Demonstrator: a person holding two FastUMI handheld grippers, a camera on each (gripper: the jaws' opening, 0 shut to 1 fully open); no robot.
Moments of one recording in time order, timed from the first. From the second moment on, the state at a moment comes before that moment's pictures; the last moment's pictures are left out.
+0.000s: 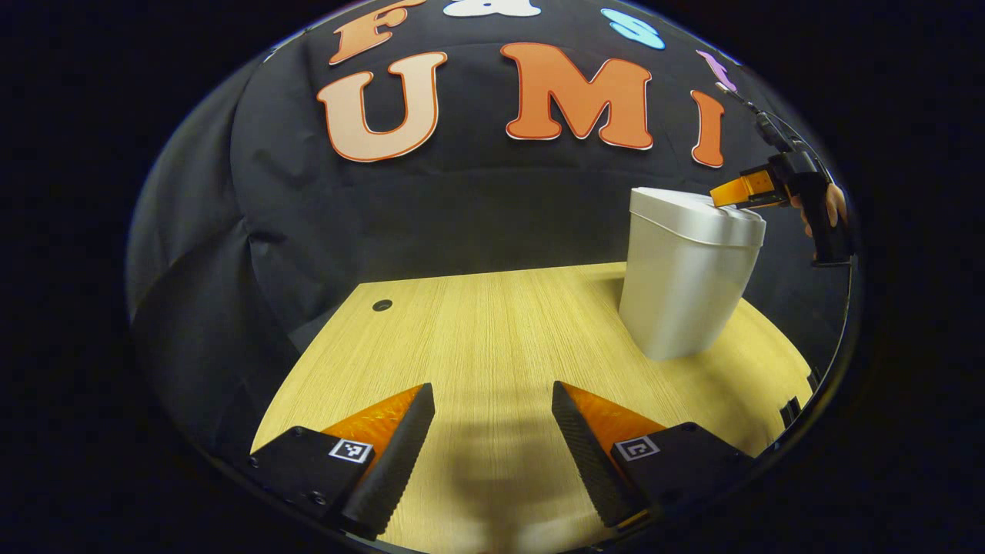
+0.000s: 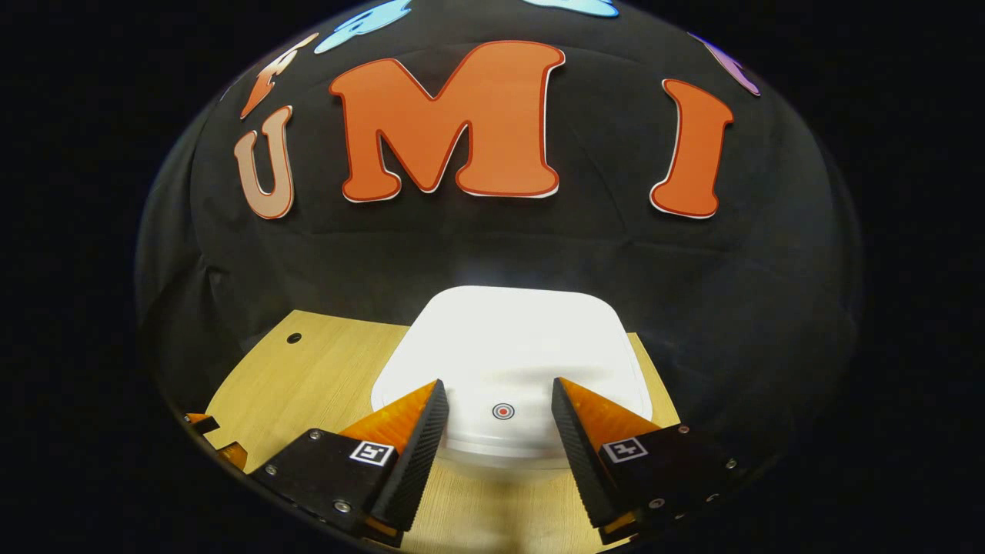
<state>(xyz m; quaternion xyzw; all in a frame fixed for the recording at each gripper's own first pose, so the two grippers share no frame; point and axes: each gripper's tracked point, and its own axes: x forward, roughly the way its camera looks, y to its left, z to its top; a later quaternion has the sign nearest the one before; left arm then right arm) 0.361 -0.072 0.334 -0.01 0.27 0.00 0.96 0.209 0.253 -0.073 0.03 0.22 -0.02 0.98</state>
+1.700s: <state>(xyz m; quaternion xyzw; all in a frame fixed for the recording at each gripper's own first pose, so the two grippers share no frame) 0.441 -0.088 0.459 0.02 0.11 -0.05 0.99 0.128 0.308 -0.081 0.00 0.16 0.01 0.99</state>
